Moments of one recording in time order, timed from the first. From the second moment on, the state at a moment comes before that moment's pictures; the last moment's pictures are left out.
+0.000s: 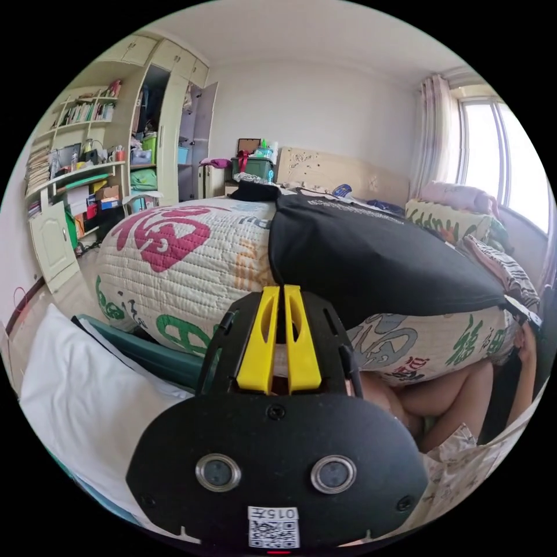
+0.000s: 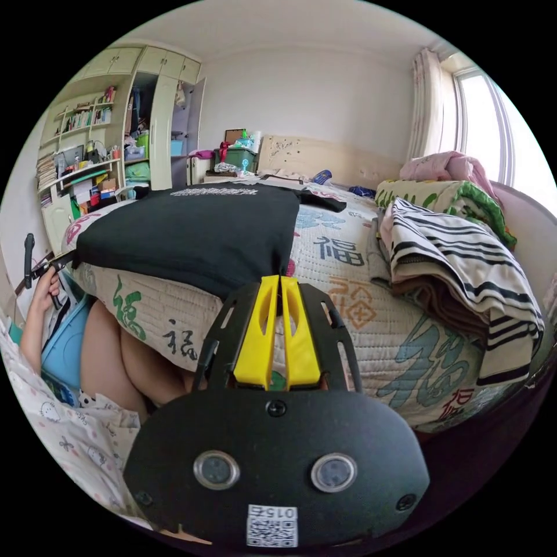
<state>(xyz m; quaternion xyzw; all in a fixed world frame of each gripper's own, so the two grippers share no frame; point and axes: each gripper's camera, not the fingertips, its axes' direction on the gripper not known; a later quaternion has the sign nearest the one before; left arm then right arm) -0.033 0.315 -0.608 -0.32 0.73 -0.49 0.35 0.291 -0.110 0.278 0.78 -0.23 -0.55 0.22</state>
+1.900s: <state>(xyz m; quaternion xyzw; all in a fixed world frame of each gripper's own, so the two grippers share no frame) -0.243 0.176 -0.470 -0.09 0.77 -0.50 0.39 0.034 -0.329 0.338 0.79 -0.21 -0.53 0.23</state>
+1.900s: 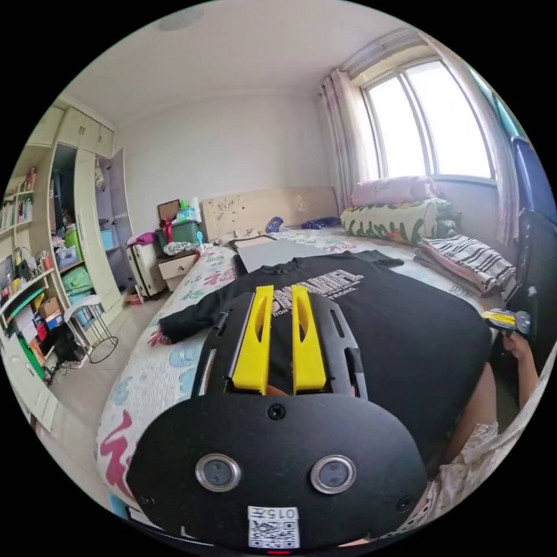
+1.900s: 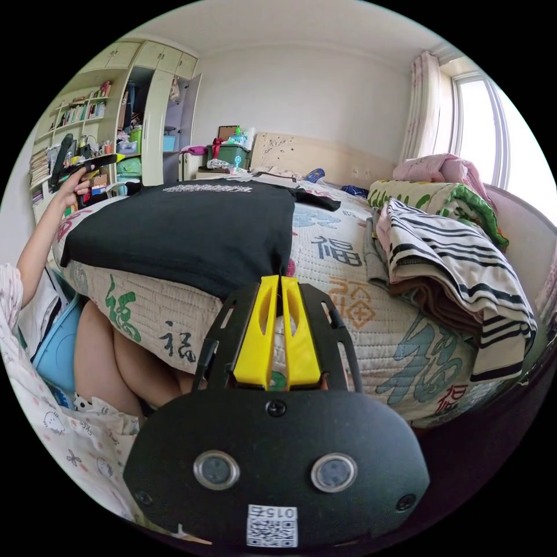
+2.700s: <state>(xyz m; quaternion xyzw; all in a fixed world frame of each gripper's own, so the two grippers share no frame) -0.253 -0.019 -0.360 -0.21 0.88 -0.34 0.25 0.077 -0.140 0.425 0.72 -0.07 -0.62 0.29</state>
